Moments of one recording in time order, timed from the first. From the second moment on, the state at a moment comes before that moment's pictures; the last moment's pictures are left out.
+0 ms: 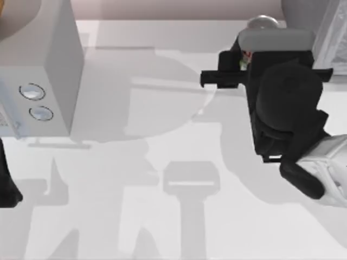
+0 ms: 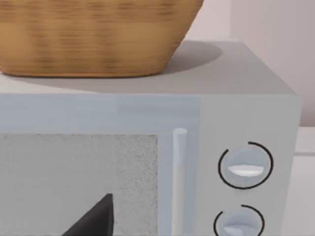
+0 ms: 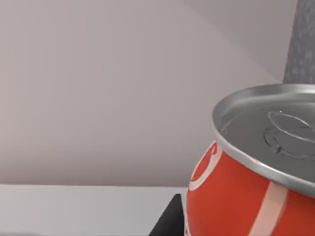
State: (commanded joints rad) left arm 0.00 0.00 0.00 0.00 0.00 0.00; right arm 0.71 1.69 0.77 0.88 0.75 0.02
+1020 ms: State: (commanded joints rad) left arm 0.00 0.00 0.00 0.00 0.00 0.00; right arm 0.29 0.64 0.31 0.36 0.30 0.01
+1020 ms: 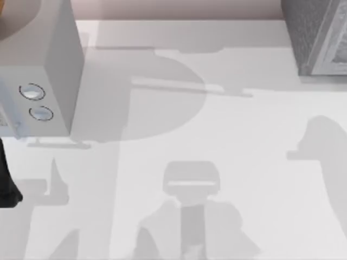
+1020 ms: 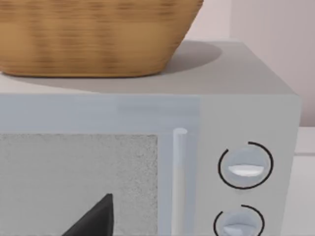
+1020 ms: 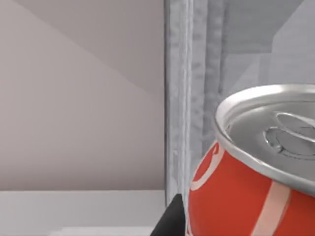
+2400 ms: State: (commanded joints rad) left arm 0.00 0.00 0.00 0.00 0.00 0.00; right arm 0.04 0.20 0.22 -0.06 0.03 0.01
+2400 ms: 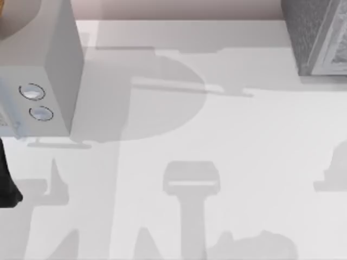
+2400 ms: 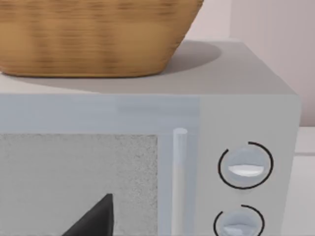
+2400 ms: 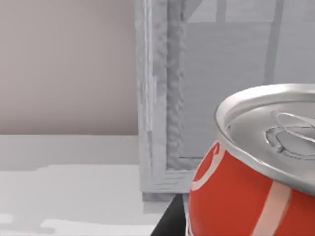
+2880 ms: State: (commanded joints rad) left arm 0.00 0.00 0.00 0.00 0.00 0.00; right arm 0.11 0.76 0.97 -0.24 0.11 0.01
